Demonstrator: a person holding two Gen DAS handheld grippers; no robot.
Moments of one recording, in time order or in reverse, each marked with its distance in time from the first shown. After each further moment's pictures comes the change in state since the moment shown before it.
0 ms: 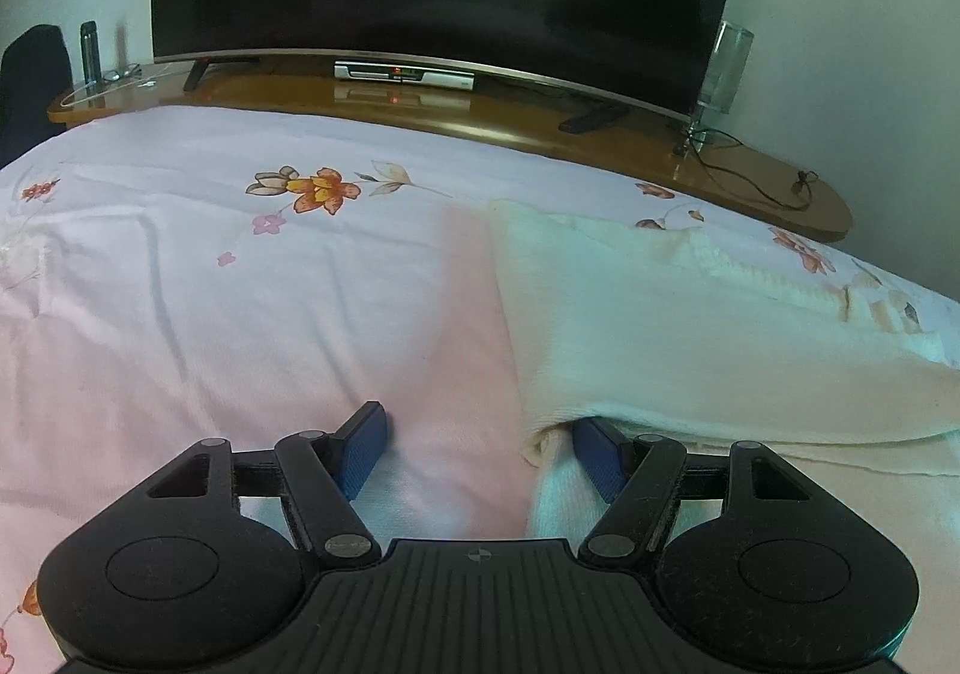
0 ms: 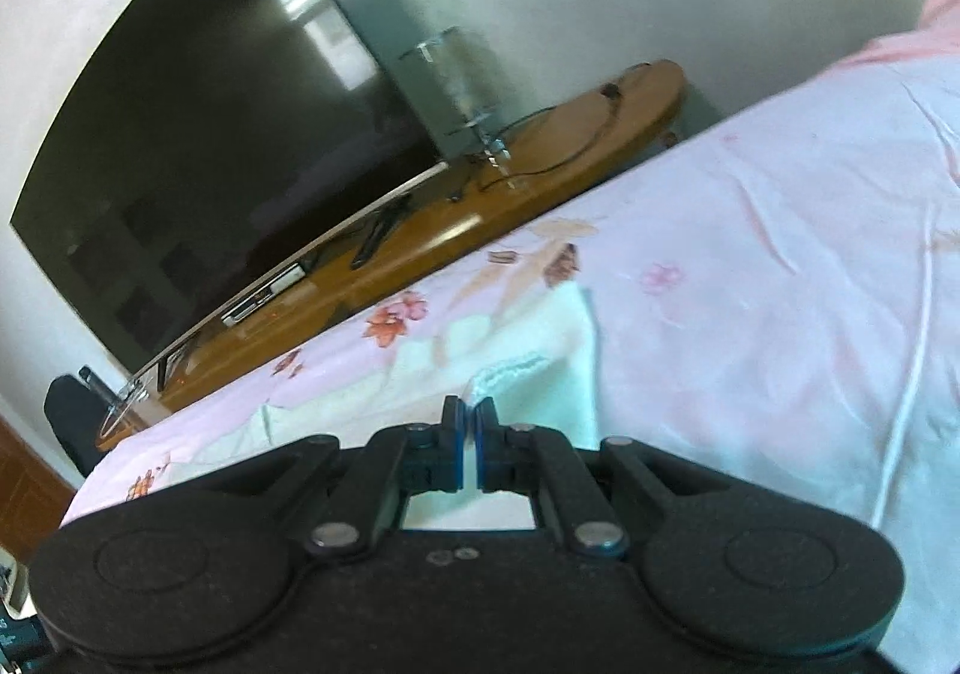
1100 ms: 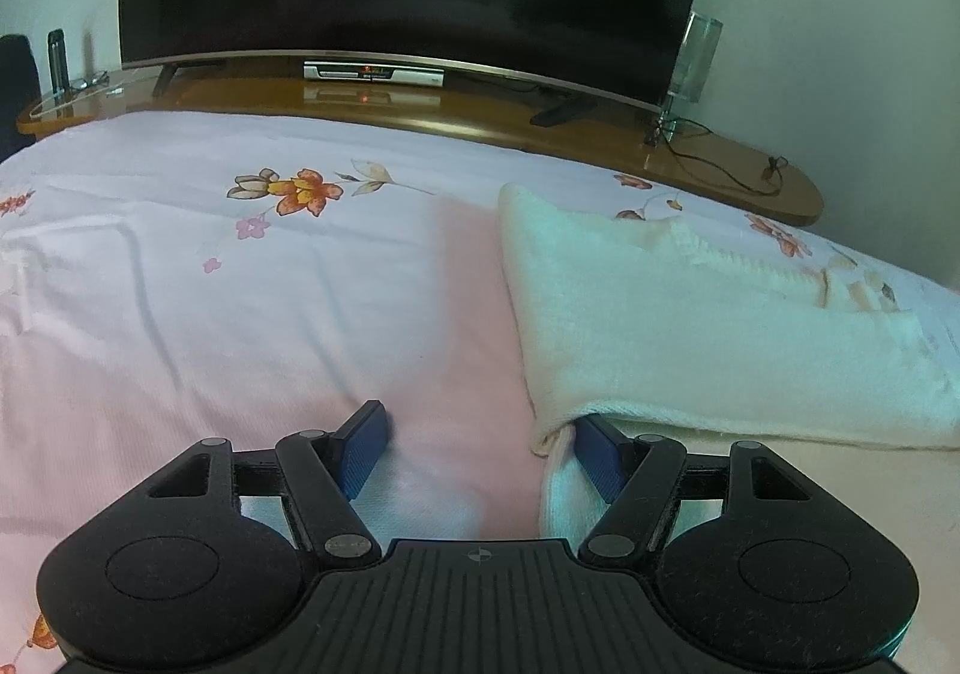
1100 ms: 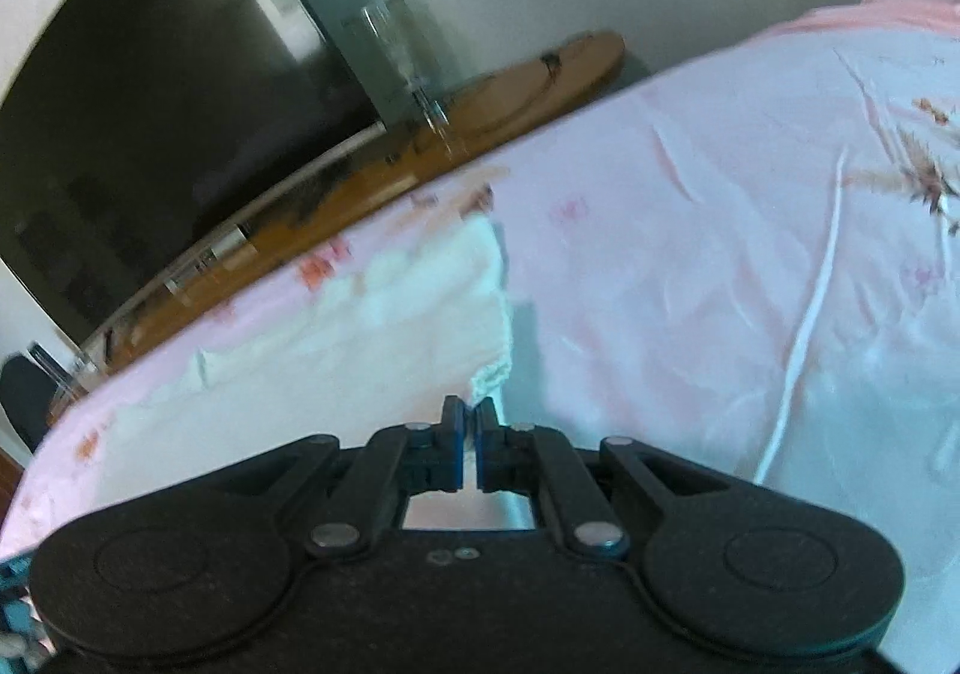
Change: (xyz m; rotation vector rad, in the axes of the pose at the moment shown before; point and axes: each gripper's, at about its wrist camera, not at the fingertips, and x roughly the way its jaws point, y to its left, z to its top) left arm -0.001 0.006 0.000 0.046 0.009 -0.051; right arm -0.005 -0.020 -0.027 0.004 0.073 -0.108
